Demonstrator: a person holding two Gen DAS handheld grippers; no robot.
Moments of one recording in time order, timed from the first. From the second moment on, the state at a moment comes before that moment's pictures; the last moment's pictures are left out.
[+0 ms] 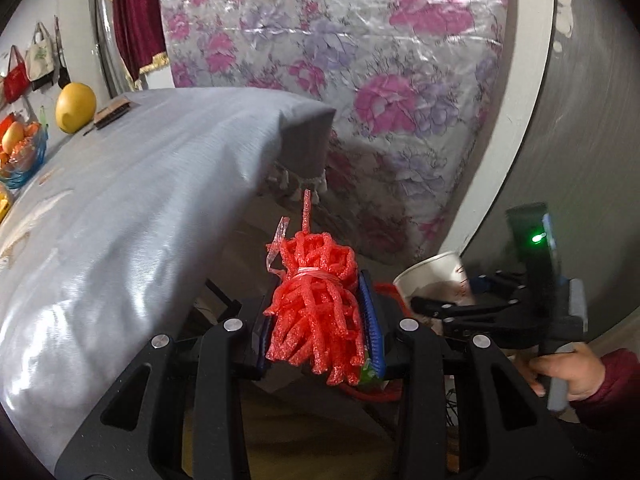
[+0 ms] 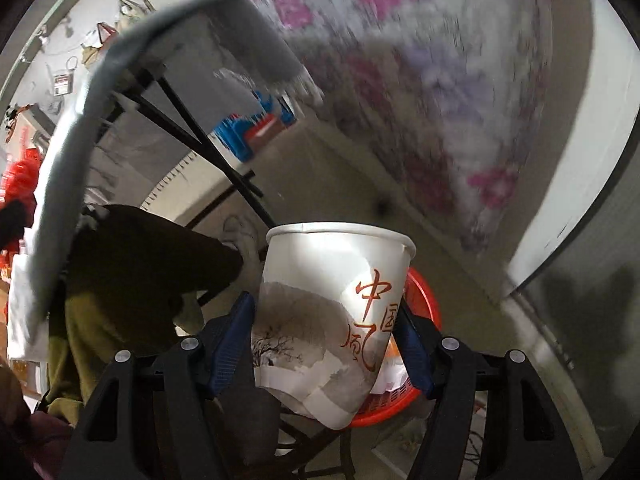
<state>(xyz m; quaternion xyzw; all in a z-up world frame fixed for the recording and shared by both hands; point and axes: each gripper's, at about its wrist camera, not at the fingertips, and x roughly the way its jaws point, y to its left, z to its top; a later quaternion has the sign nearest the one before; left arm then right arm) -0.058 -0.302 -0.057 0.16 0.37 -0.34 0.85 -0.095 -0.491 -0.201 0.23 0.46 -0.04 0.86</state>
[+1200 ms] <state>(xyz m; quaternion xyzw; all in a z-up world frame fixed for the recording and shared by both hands) -0.044 -0.390 -0.154 0.22 0.47 -0.39 0.76 -0.130 -0.553 -0.146 0.29 0.37 -0.07 0.88</state>
